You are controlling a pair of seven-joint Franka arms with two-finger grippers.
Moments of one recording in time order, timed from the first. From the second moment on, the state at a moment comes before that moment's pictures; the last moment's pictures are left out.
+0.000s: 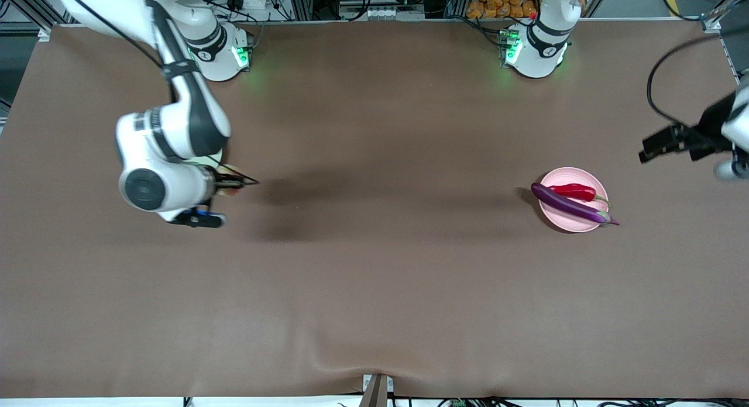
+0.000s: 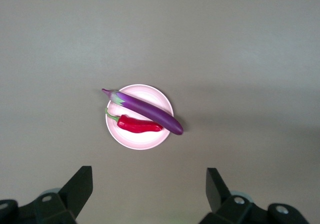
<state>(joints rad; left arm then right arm) 0.01 0.03 -0.05 -1.53 -0.03 1.55 -0.06 0.24 0.30 -0.05 -1.87 0.04 1.72 0.23</state>
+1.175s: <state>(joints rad) -0.01 -0.03 -0.08 -1.57 -0.02 1.49 0.02 0.11 0.12 -0.04 -2.50 -0.13 2.26 0.08</state>
